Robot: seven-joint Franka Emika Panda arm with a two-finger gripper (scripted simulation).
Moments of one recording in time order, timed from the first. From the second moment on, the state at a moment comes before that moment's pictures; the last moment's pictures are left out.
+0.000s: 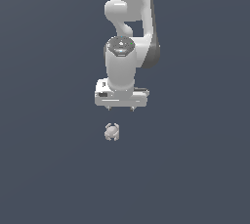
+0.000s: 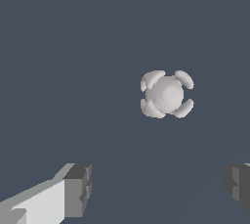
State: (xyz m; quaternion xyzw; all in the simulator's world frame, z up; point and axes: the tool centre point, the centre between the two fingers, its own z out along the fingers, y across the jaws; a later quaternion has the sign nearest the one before) arm -0.002 -0.017 0.156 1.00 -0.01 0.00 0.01
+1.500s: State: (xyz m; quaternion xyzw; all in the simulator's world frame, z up) arm 0.033 -0.037 0.115 1.00 0.00 0.00 0.00
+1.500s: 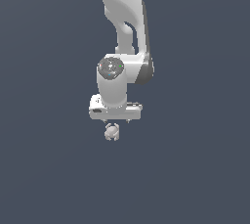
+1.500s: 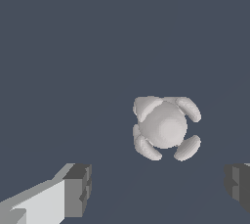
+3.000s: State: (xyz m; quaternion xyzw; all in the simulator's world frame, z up) arm 0.049 -0.060 0.040 1.00 -0.01 0.00 0.00
